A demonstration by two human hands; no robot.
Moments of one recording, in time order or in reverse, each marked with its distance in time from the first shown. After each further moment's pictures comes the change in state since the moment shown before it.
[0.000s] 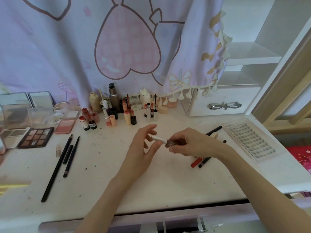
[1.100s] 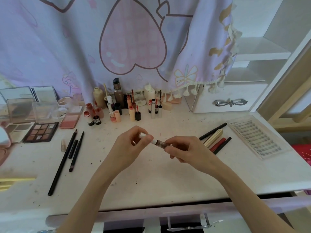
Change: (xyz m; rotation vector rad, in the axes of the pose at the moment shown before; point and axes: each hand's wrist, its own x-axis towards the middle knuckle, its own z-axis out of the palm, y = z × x) left_hand -0.003 0.023 -0.049 0.015 -0.117 -0.287; right_hand -0.017 -0.009 0.045 0.379 0.212 -0.063
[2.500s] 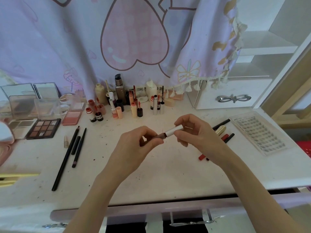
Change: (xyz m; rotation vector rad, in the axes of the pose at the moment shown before) left_hand -0.014 0.017 0.004 0.162 0.010 0.045; right_hand 0.002 -0.014 -0.013 0.260 0.141 -0.029
